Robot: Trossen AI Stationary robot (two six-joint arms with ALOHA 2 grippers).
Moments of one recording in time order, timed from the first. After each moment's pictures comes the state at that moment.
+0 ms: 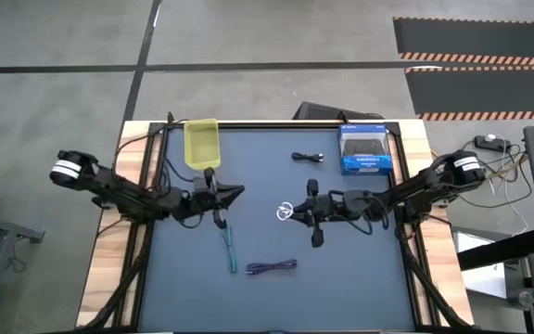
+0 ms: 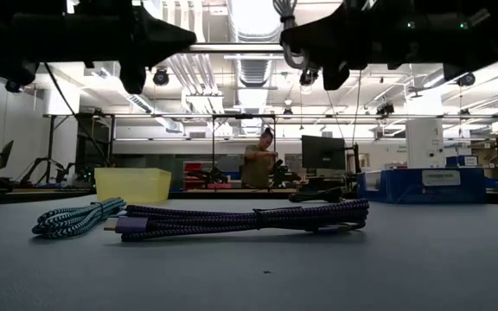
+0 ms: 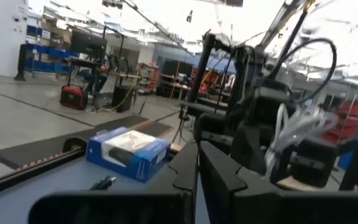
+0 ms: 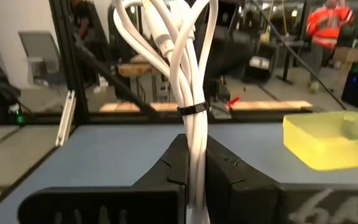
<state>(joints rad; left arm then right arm) -0.20 1.31 0.31 1.25 -0.50 -0.15 0.17 1.54 0.51 1.06 0.11 0.02</state>
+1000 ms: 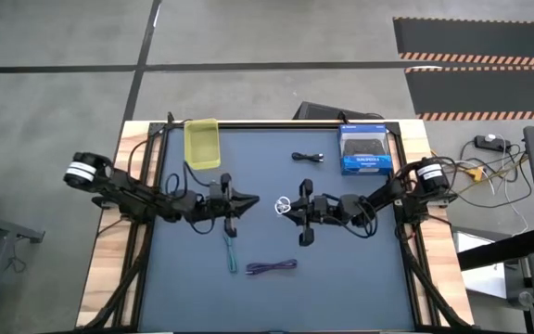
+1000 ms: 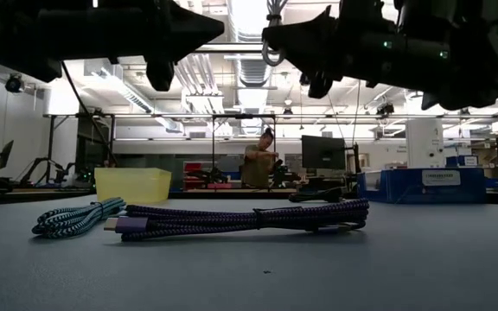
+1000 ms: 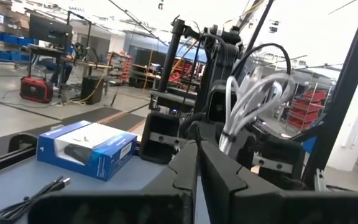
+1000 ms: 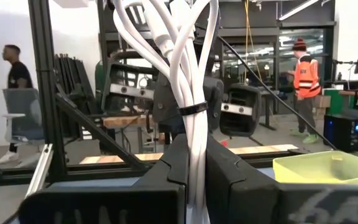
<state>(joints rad) -0.20 1.46 0.44 1.25 -0.37 -0.18 0.16 1.84 0.55 1.57 0.18 -0.02</state>
